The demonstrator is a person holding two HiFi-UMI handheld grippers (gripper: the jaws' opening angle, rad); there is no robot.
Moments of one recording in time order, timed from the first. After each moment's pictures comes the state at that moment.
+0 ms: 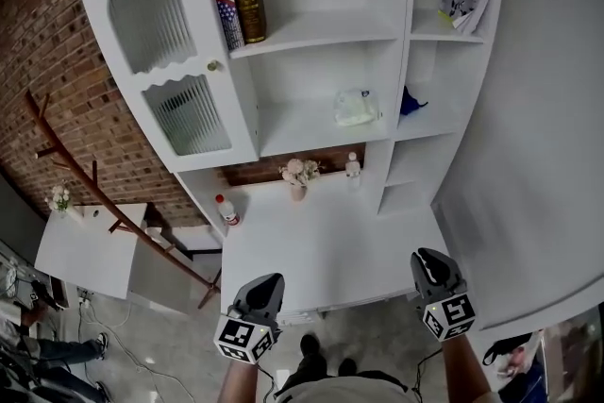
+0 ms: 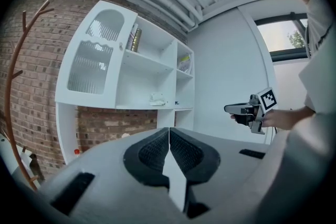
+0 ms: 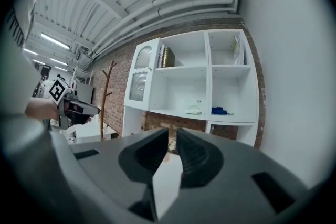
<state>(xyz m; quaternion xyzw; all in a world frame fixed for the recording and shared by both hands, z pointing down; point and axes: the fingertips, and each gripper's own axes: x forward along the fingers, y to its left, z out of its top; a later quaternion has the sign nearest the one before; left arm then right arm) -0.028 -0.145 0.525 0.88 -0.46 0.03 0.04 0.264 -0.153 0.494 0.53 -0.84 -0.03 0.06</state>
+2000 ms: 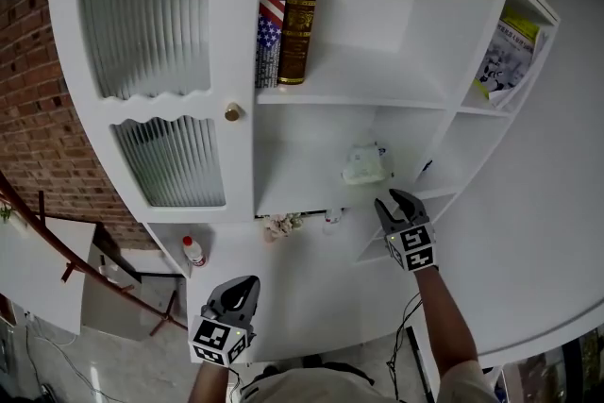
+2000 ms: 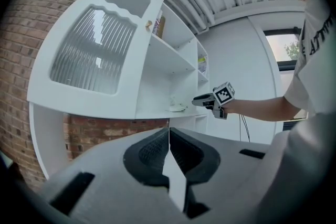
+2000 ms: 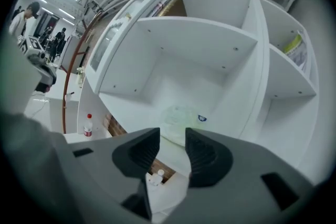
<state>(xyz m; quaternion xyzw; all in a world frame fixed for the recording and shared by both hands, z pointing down) -0.095 -0.334 0.520 0.90 -0.42 0.01 0.05 0.199 -0.483 0.440 0.55 -0.79 -0.13 0.23</state>
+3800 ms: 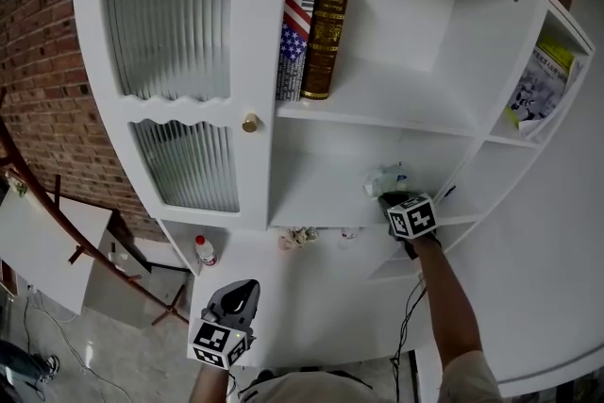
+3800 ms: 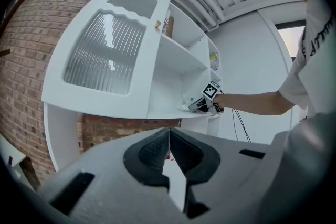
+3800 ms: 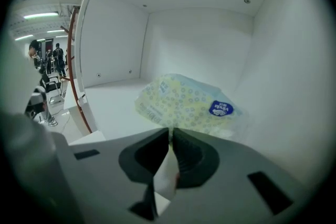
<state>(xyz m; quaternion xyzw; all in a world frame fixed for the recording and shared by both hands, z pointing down) -0.108 -0.346 0.522 0.87 -0.49 0.01 0.07 0.182 -0.581 0.485 0.46 -0.82 0.05 0.33</state>
